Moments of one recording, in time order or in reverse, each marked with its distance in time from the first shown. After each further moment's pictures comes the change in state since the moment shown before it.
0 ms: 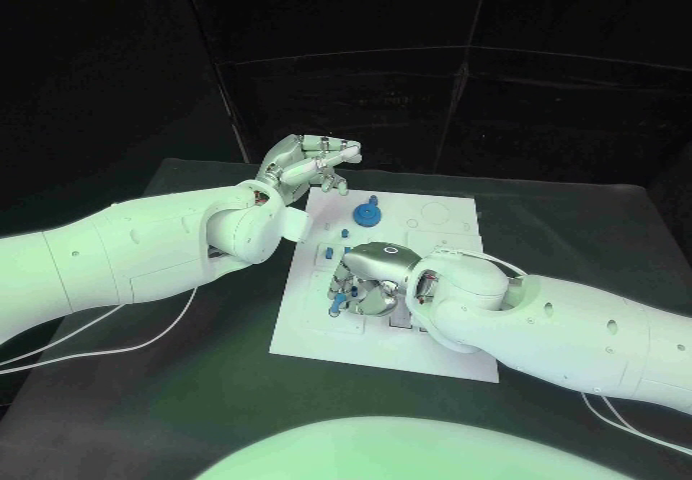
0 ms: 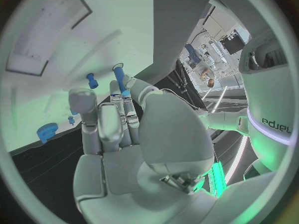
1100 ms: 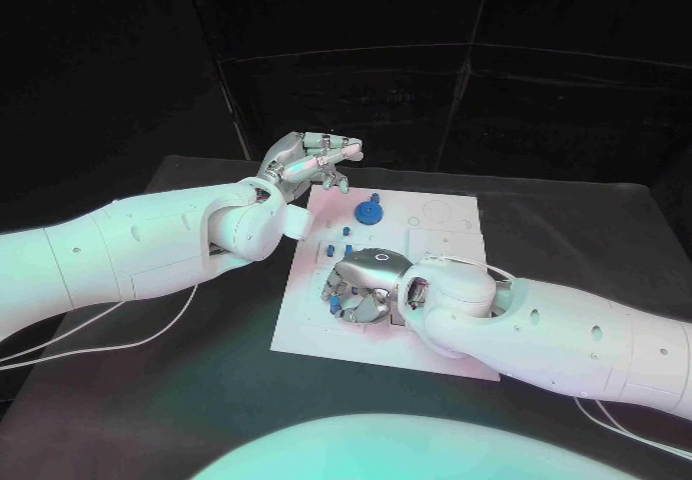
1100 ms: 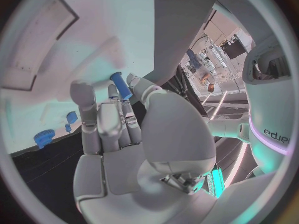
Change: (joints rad) left arm 0.000 -0.004 0.000 0.002 0.000 0.001 -0.001; left_hand 0.000 0.000 -0.003 0.003 0.000 0.000 0.000 0.000 0.000 -0.004 0.004 0.000 0.000 0.000 0.000 0.000 0.000 0.000 0.000 0.000 0.000 -0.001; right arm -0.009 0.036 -0.022 -0.016 -0.045 0.009 -0.026; right_hand -0.067 -0.067 -0.046 0.024 0.014 -0.164 0.023 -0.027 -0.013 -0.112 0.033 -0.063 -0.006 -0.006 0.017 -0.020 -0.054 0.000 -0.044 0.021 -0.057 -0.080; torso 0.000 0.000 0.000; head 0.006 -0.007
